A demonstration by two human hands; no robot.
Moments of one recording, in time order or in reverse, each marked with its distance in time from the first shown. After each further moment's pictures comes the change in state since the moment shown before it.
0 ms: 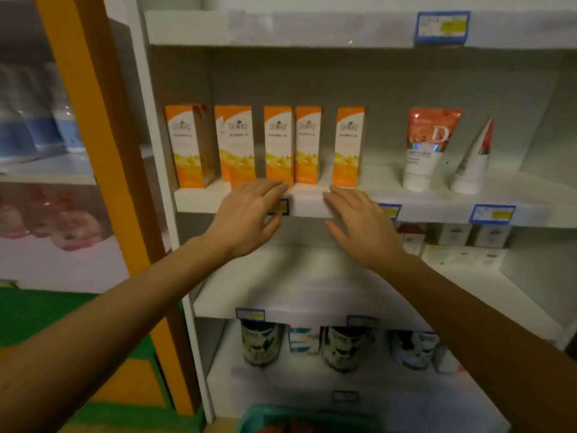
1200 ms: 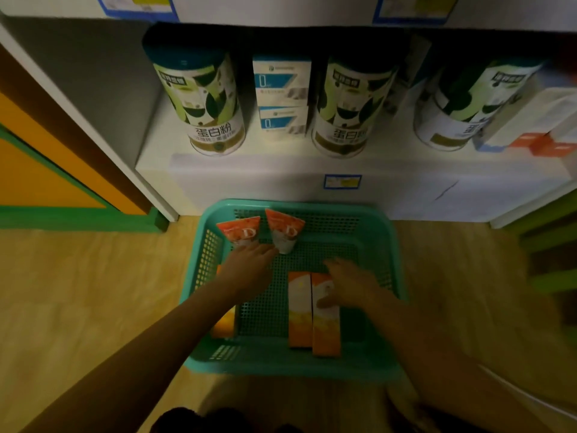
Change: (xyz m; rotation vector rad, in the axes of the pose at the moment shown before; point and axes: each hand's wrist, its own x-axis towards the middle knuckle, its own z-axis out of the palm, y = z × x) left_hand -0.323 0.152 0.383 -0.288 -1.004 -0.085; right_hand -0.391 0.012 0.344 0.276 -1.328 0.433
